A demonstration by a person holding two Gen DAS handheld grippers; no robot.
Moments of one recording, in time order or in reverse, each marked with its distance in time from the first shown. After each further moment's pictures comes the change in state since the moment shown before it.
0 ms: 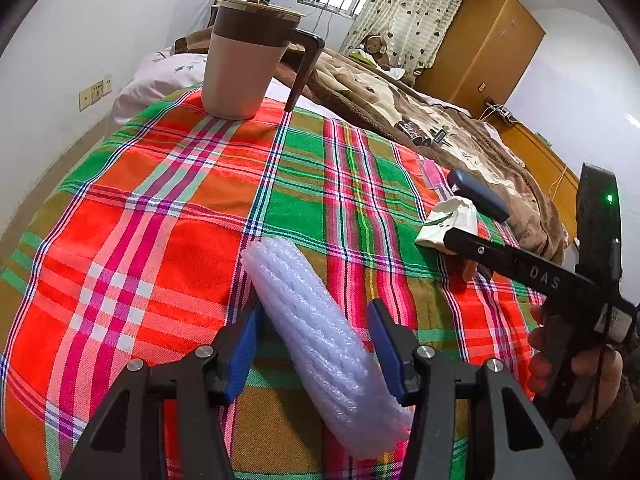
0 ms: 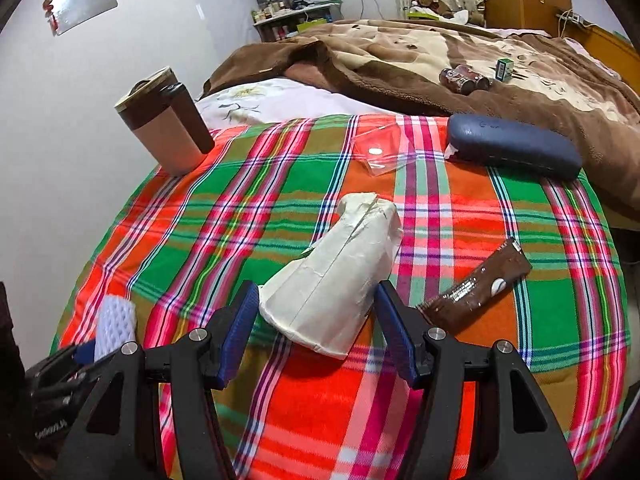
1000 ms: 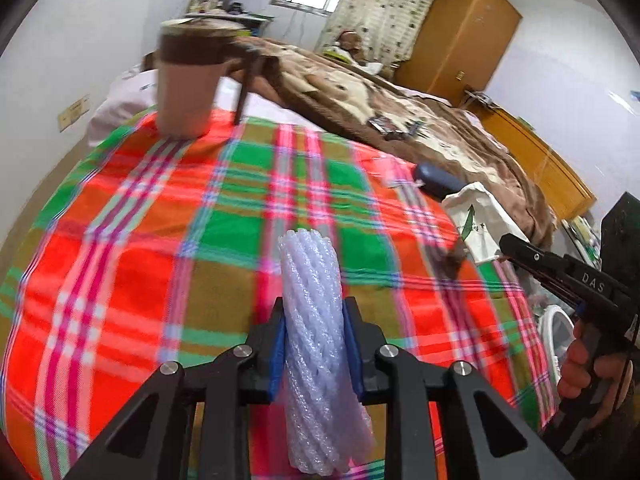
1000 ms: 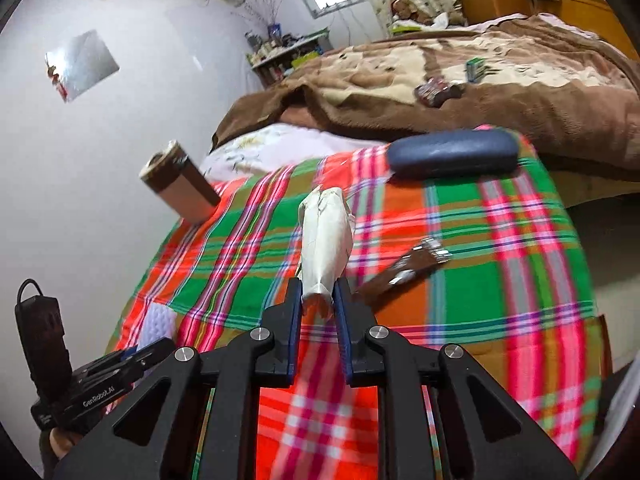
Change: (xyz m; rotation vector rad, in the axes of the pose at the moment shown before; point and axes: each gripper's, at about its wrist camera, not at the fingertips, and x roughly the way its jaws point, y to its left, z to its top) left arm -0.001 -0.049 0.011 0.081 0.005 -0.048; right arm -0.067 -0.058 -0.008 0.121 -0.142 0.112
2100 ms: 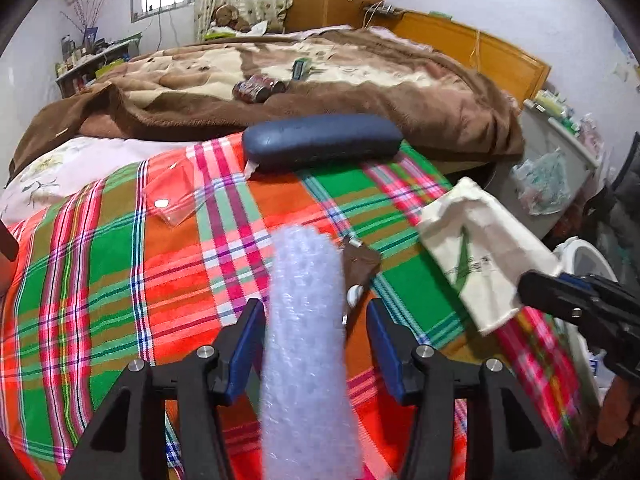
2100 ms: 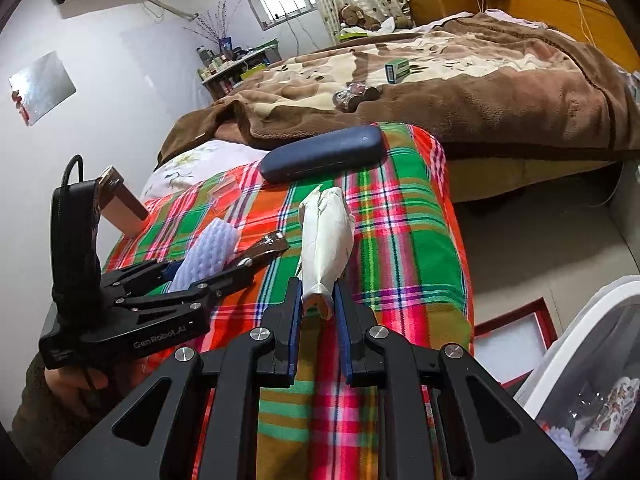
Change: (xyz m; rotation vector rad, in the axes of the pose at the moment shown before) left arm 0.139 -0.163 0.040 0.428 0.140 -0.042; right arm -0.024 -0.081 -0.011 0.066 -0.012 -0.126
